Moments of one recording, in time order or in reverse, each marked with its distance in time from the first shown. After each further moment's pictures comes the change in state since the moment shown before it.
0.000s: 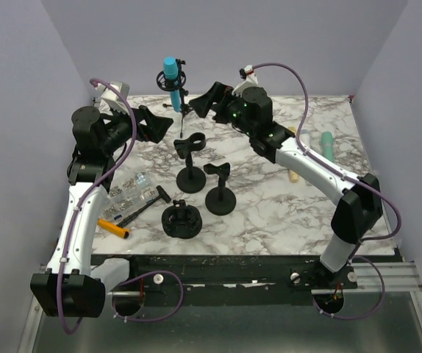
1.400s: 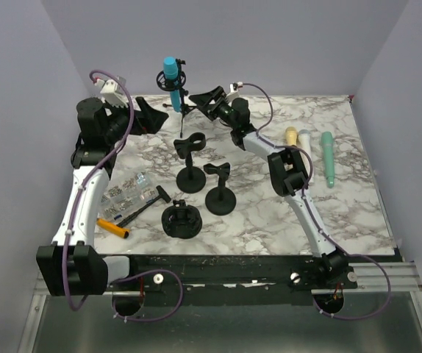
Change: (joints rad) left arm 0.029 0.109 0.009 -0.003 -0.047 -0.030; right arm -0.229 1.099 0.790 0.556 -0.356 0.466
